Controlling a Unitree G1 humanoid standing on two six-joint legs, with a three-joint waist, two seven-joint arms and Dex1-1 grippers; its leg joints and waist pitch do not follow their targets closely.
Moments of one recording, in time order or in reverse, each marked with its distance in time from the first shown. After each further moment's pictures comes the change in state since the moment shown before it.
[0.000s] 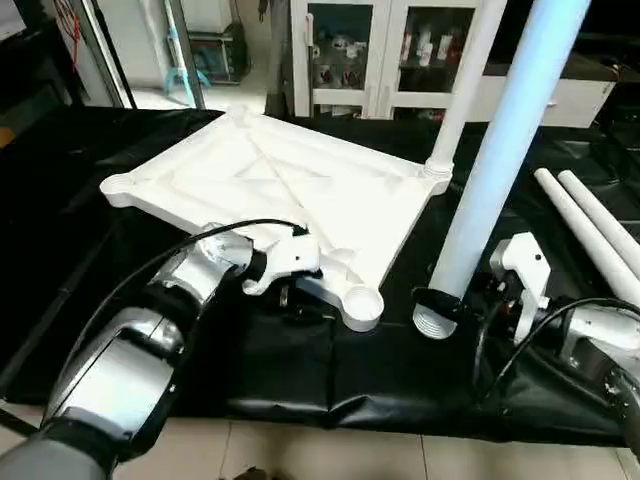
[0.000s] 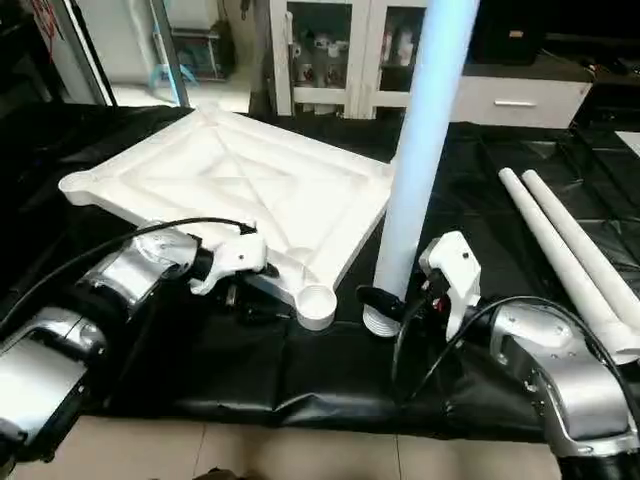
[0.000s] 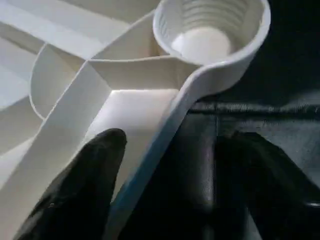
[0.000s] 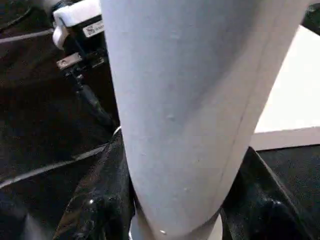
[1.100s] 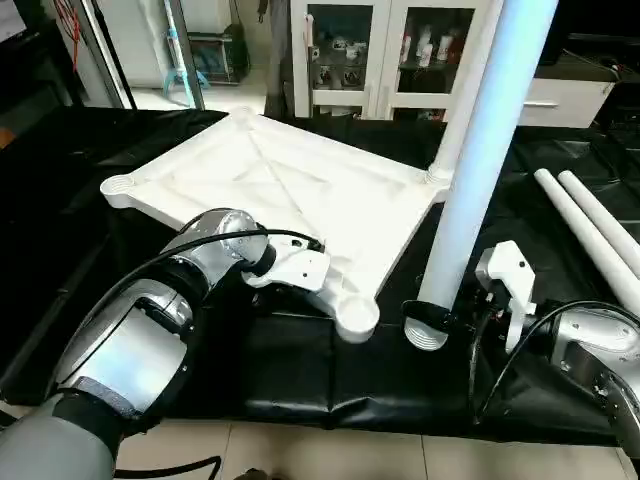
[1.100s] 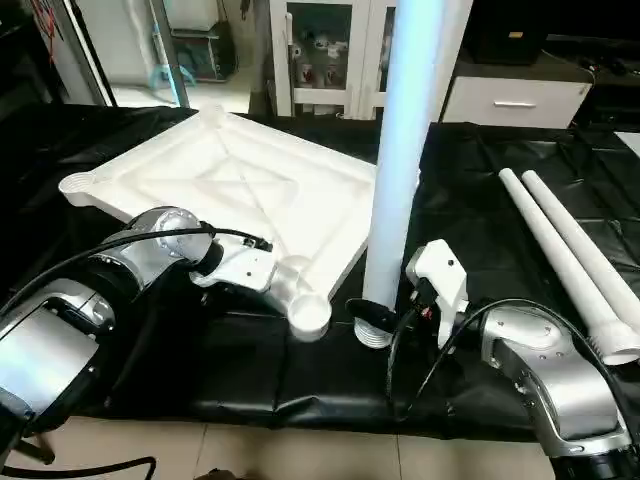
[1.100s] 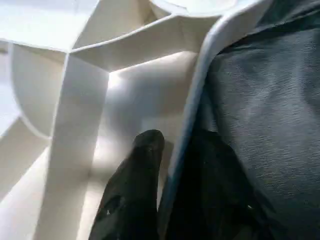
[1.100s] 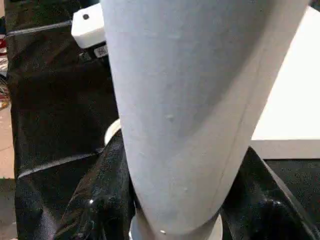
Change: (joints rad) left arm -0.103 -0.022 -0.132 0.122 0.224 -0.186 -0.001; right arm -0.007 0.000 0.049 0.008 -0.014 -0.007 0.032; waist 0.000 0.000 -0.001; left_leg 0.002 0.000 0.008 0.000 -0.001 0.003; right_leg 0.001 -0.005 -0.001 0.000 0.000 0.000
